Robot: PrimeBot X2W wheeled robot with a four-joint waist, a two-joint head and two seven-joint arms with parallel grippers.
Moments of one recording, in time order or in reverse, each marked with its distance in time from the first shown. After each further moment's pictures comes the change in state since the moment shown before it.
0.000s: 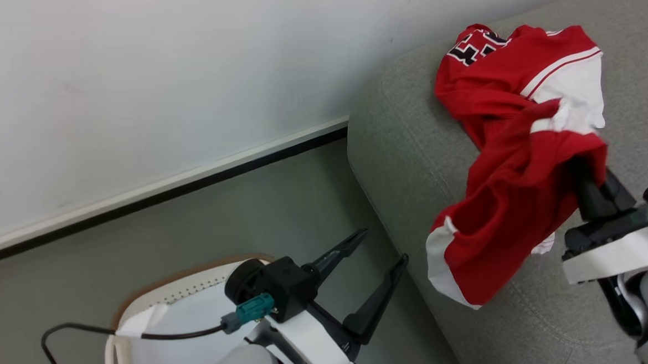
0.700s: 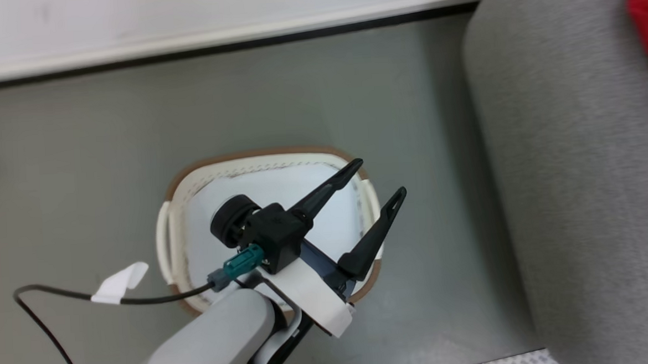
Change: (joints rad) left arm -0.146 -0.016 0.038 0.027 0.055 -0.006 -0.022; right arm -0.873 -0.285 -0.645 0.460 -0.357 0.000 0.037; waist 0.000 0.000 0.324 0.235
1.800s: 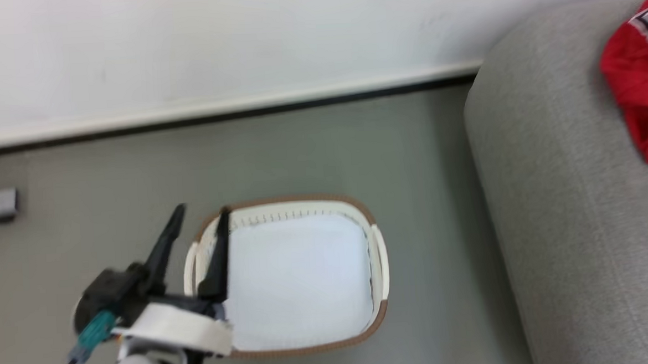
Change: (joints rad) left arm 0.387 -0.017 0.506 -0.009 0.096 0.078 -0.042; right arm 0.611 0.444 -0.033 -0.196 -0.211 0.000 -0.036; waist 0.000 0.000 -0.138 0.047
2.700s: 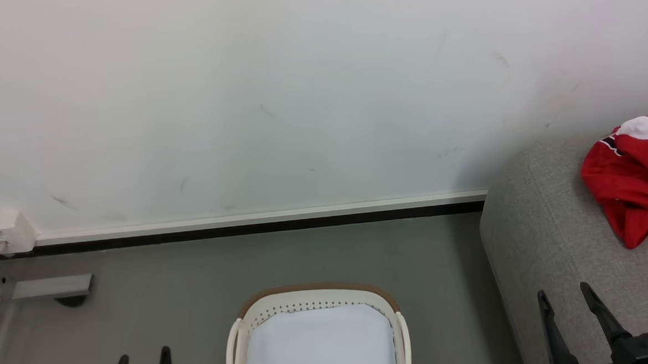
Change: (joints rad) left arm 0.401 -0.216 0.450 0.152 0.239 -0.188 0.000; right arm 0.648 0.067 0.419 -0.222 0.253 0.000 0.000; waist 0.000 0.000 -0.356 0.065
